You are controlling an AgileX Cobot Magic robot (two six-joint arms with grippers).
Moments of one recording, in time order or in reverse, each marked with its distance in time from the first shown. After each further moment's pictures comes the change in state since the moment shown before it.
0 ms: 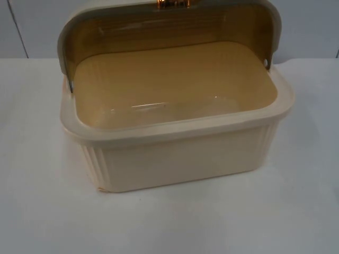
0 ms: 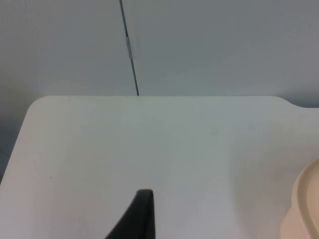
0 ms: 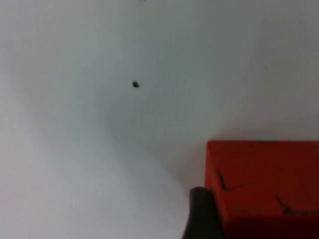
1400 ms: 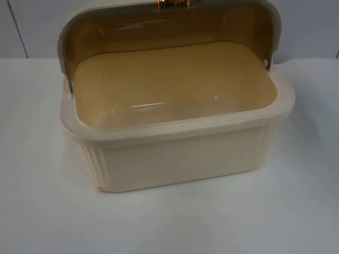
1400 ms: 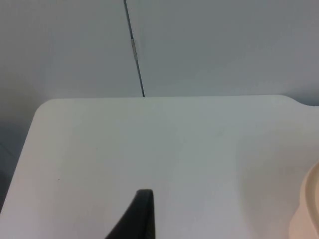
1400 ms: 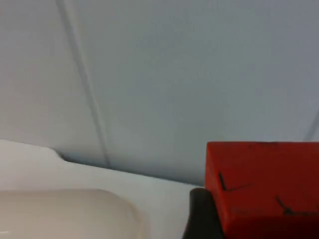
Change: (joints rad) right arm 0.336 -0.300 -1.143 -0.226 0.376 -0.186; left arm 0.000 0.000 0.000 0.026 0.000 0.000
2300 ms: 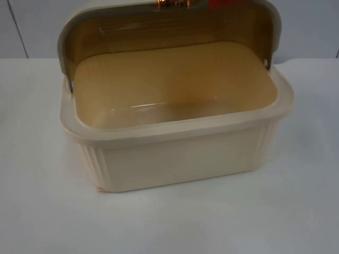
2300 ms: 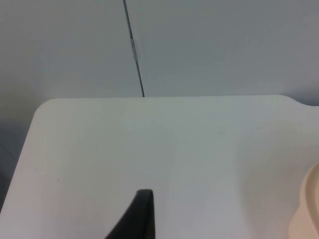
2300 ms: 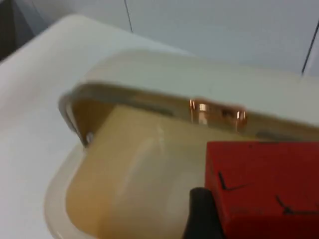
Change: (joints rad) right arm 0.374 0.002 0.662 -0.100 -0.578 0.244; left arm 0.000 0.000 0.000 0.000 0.000 0.000
